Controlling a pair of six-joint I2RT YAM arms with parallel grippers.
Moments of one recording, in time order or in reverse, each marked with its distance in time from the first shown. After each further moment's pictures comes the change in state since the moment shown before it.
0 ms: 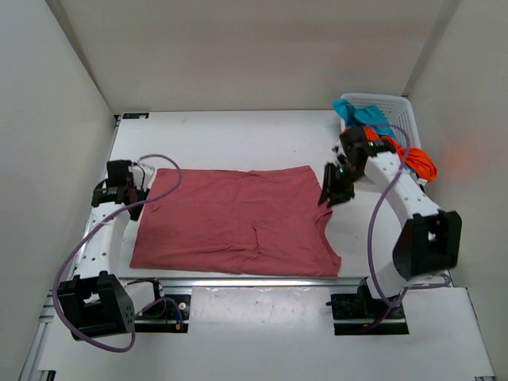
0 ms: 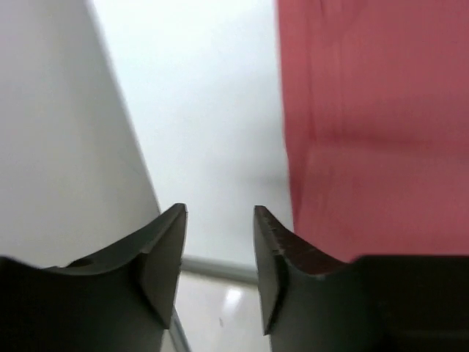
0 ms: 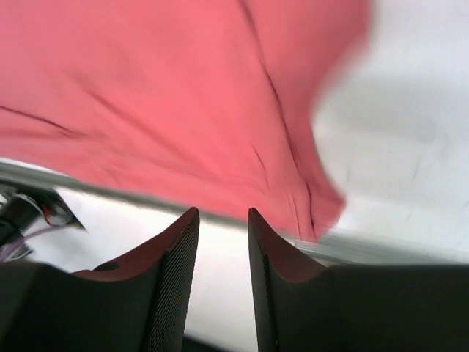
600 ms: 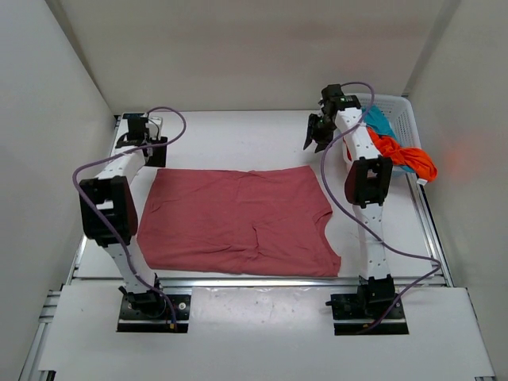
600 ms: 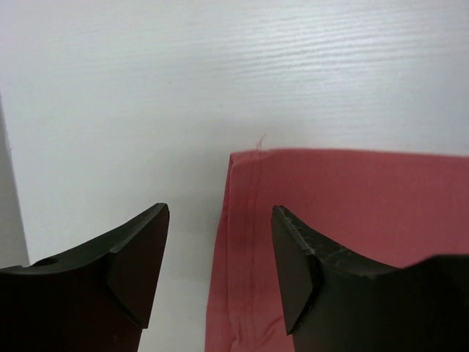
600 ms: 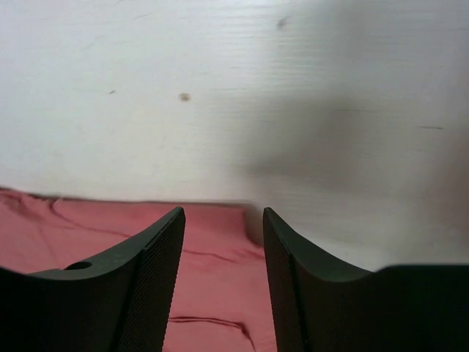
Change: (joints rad) left arm -0.058 0.704 0.514 0.421 0.184 -0.346; right arm -0.038 1.084 1.376 -0.070 0.088 -0.053
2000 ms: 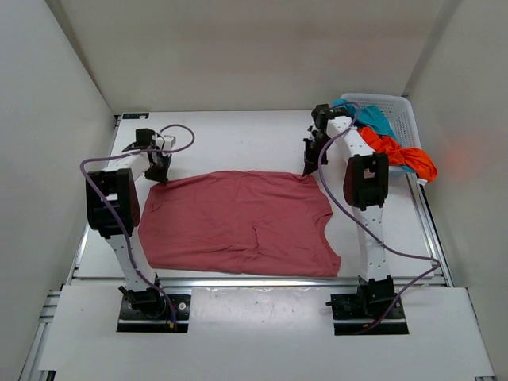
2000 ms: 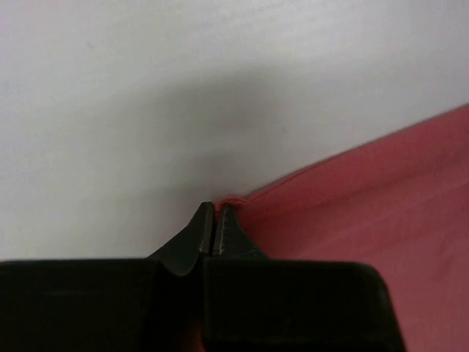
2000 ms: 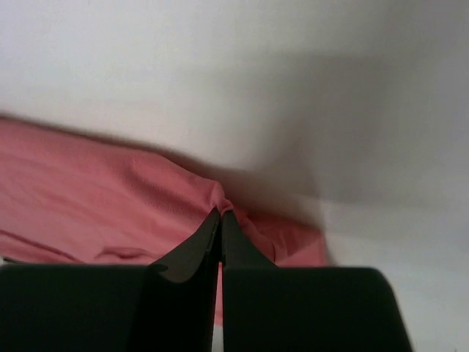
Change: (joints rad) left arm -0.002 0.164 0.013 -0.067 0.150 0.064; right arm 0.039 -0.031 -0.255 -0.079 -0.068 -0.026
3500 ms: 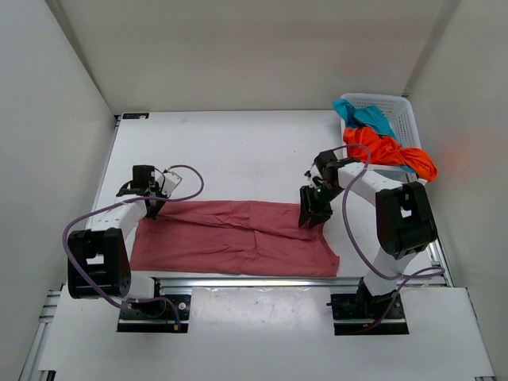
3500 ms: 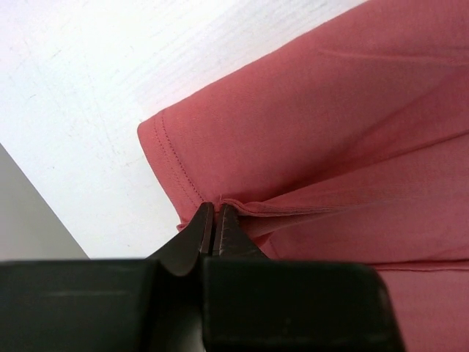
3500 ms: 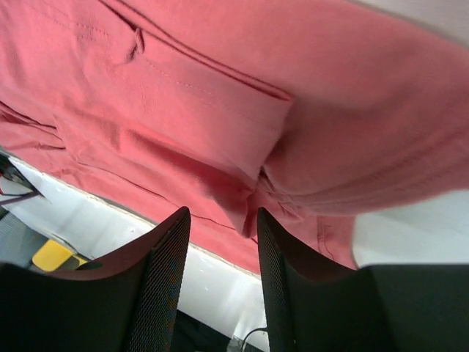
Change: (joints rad) left arm -0.040 -0.598 -0.612 0.034 -0.194 0.409; right arm 0.113 -0.785 -1.185 0.402 -0.152 -0.026
